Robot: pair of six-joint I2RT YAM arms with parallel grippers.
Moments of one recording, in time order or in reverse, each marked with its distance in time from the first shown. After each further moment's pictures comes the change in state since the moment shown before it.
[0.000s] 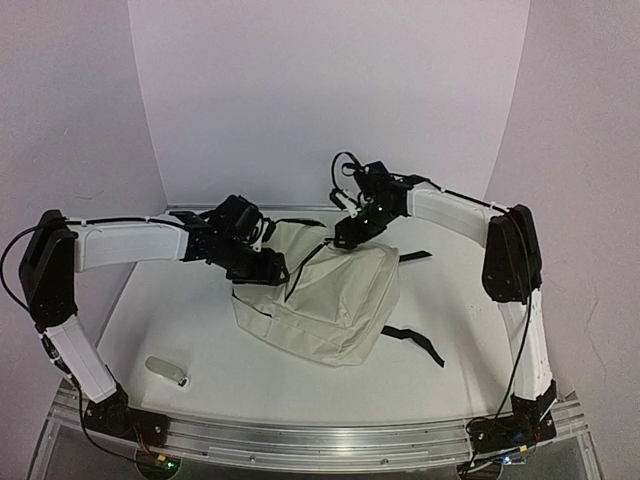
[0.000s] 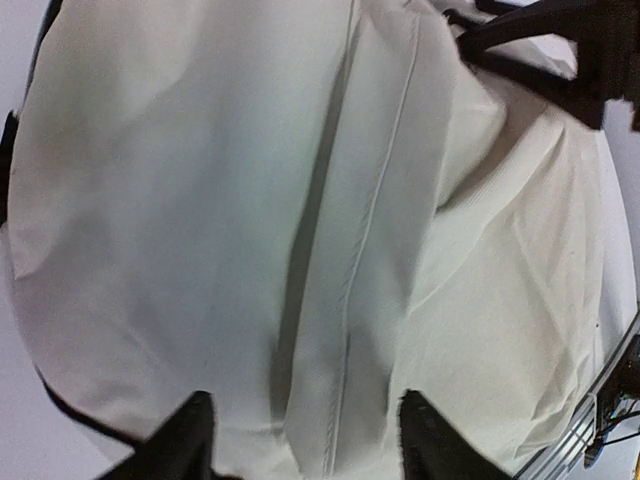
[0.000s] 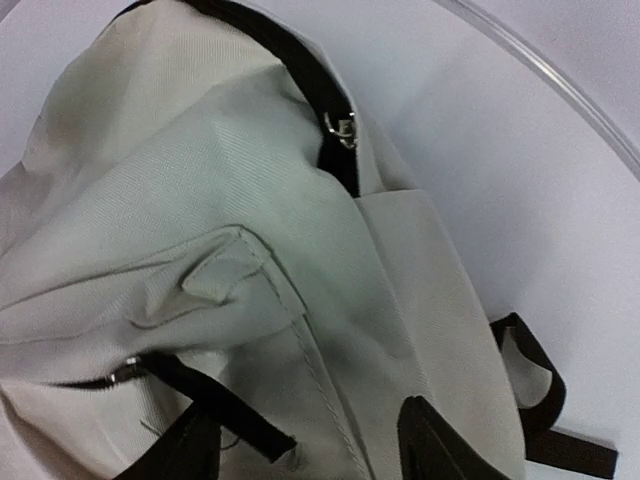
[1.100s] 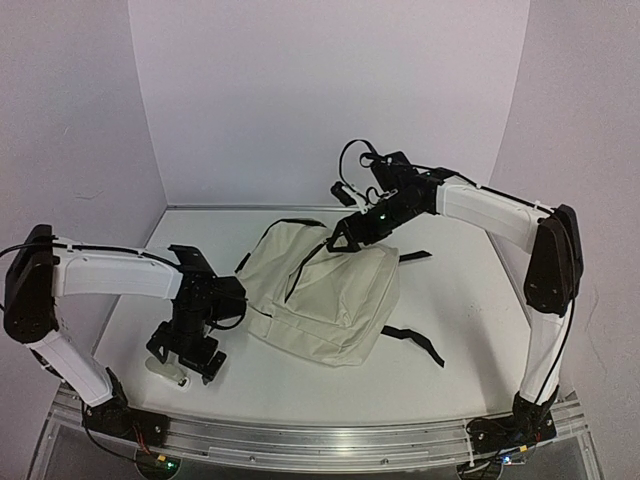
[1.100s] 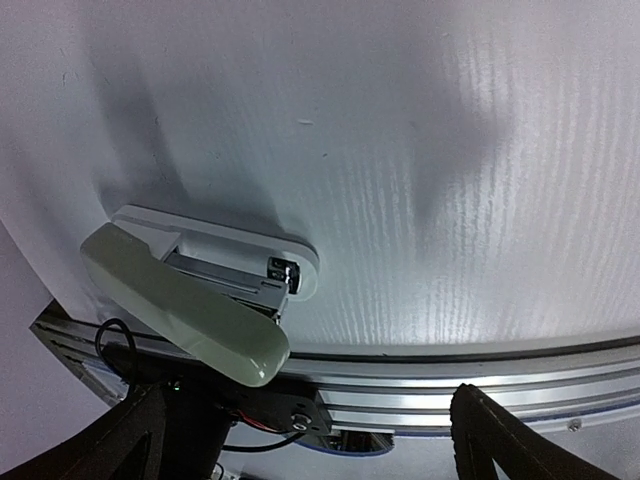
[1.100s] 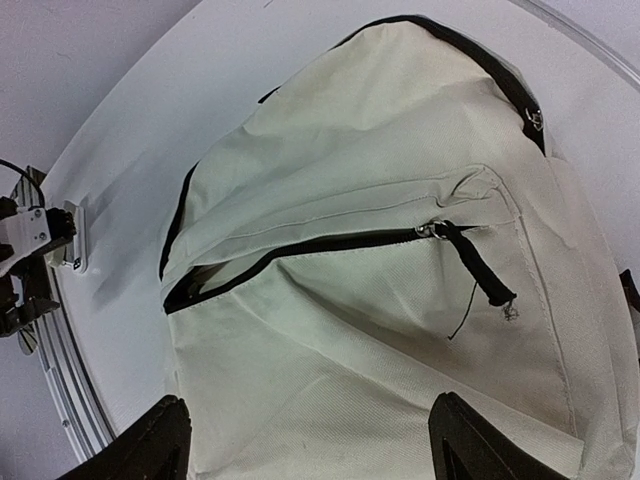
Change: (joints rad) left arm -0.206 -0.131 -0.212 -0.892 -0.137 -0.197; right arm 0.024 -0.294 -0.259 -0.003 -0.323 0.071
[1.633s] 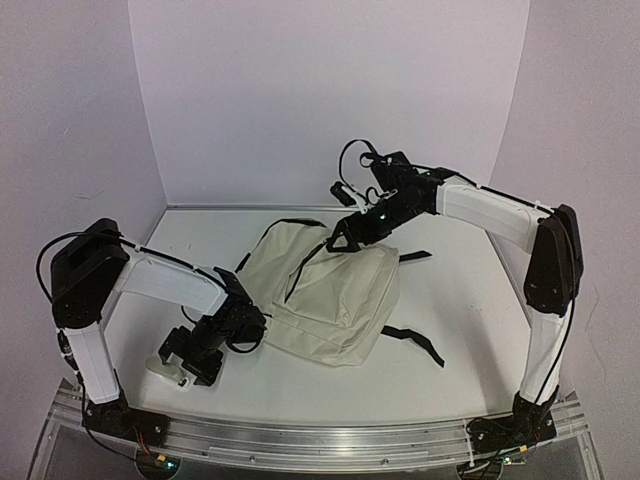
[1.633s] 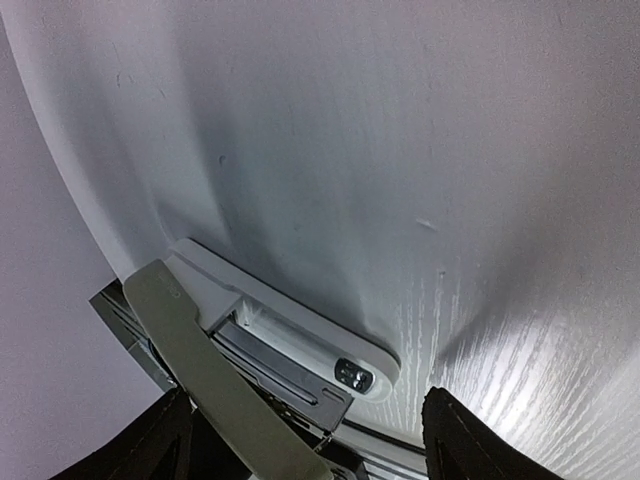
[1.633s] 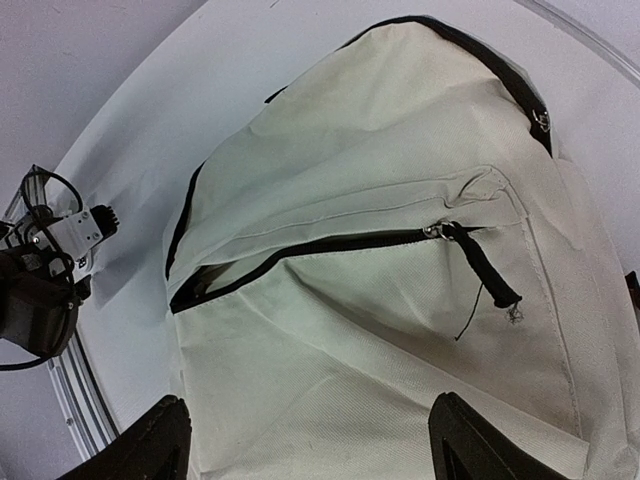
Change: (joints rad) left arm -0.042 0.281 0.018 -0.007 -0.195 -0.149; right arm 0.000 0.000 0.000 0.000 -0.014 0.000
